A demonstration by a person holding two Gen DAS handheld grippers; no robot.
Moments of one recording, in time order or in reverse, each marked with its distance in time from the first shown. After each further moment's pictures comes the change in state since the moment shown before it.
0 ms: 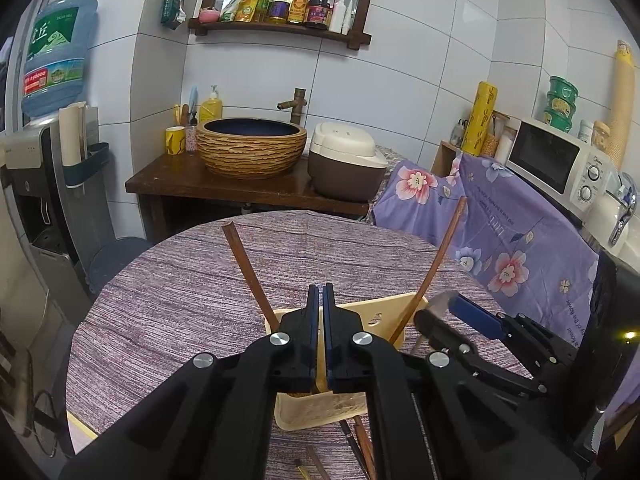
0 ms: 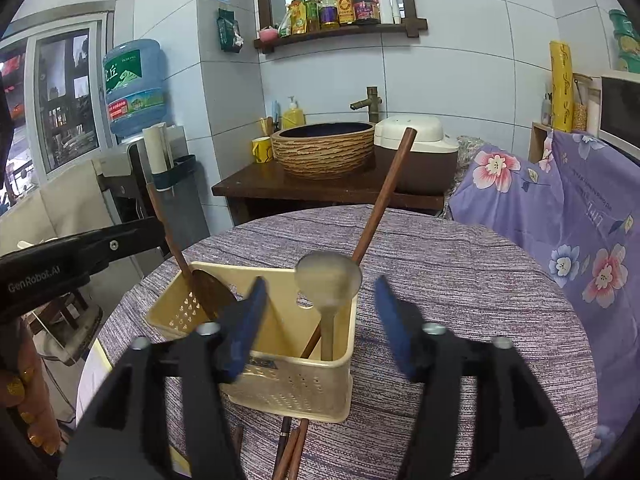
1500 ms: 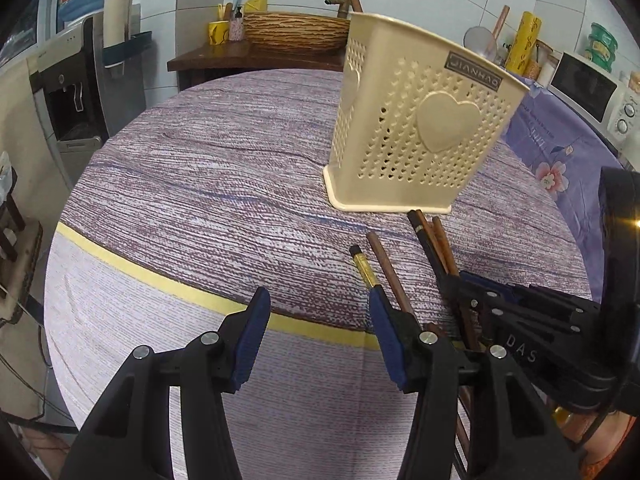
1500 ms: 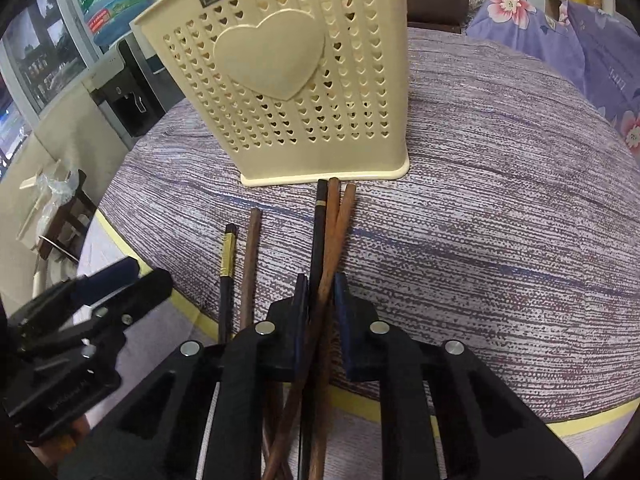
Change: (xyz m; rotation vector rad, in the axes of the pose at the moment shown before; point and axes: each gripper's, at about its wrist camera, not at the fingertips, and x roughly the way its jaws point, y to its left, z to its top) left arm 0.004 0.021 -0.174 -0.078 0.298 0.125; right arm 0.017 0.019 -0.150 0.118 0.467 0.071
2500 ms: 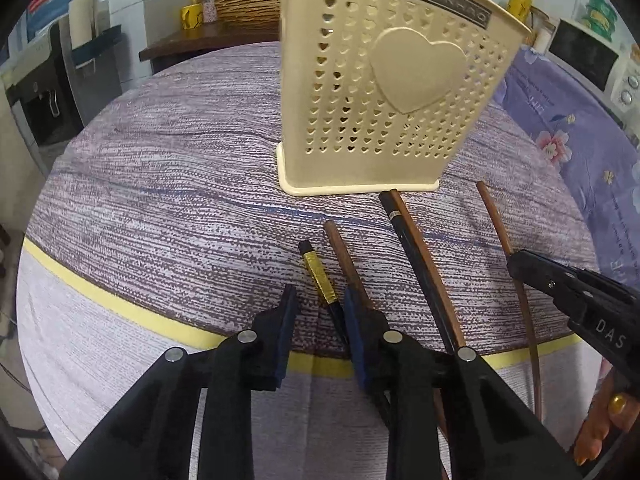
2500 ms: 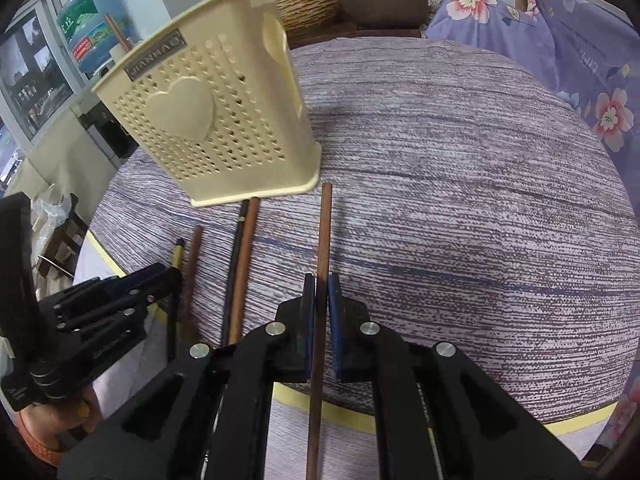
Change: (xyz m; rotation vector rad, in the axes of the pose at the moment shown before) left arm 0.036 -0.038 0.006 0.067 0.094 0.009; right arm -0.025 -0.059 0.004 0.055 -0.023 -0.038
